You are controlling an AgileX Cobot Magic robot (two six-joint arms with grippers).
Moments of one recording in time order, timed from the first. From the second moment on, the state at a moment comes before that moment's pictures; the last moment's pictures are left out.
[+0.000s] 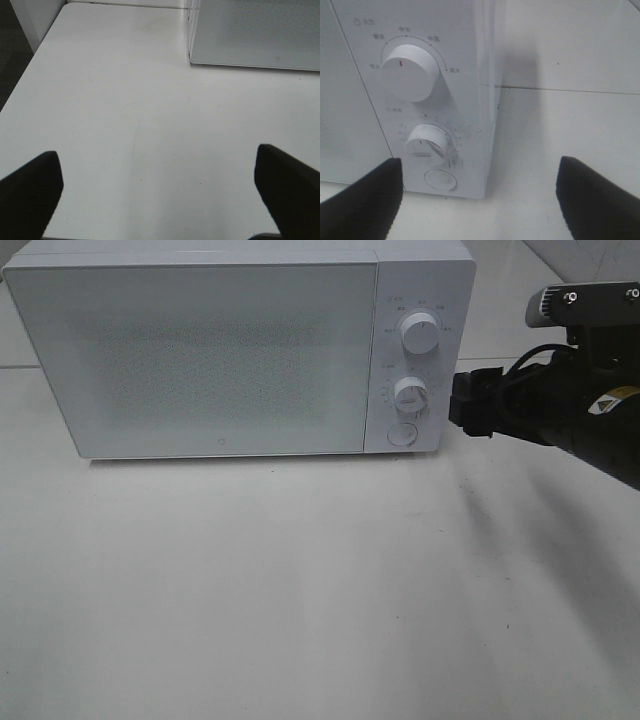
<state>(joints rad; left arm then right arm) 0.05 0.00 -0.52 -0.02 1.08 -0.02 0.42 1.53 -0.48 0.43 -0.76 -0.24</state>
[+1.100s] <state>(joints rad) 0.05 0.00 -0.52 -0.02 1.08 -0.02 0.91 1.73 -0.48 0.97 -1.16 -0.37</state>
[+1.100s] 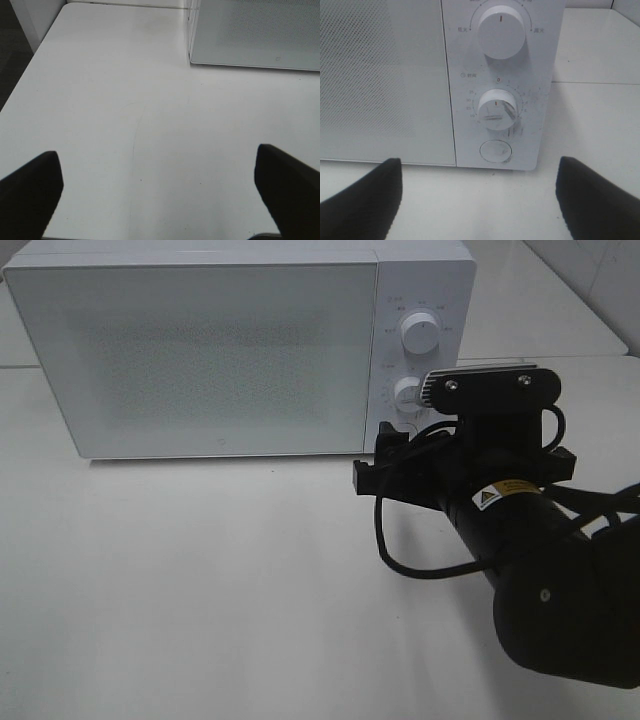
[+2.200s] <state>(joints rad) 0.05 0.00 -0.52 -0.02 1.08 -0.02 0.82 1.73 -0.48 0.95 -1.21 -0.33</state>
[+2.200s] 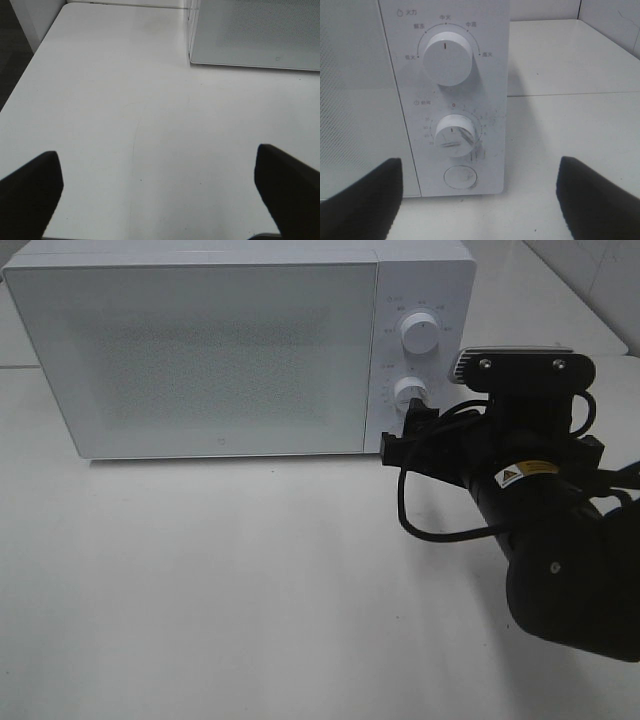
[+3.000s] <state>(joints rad) 0.05 0.00 -0.52 -0.02 1.08 -0.02 0.75 1.95 -0.63 0.84 -1.21 -0.28</state>
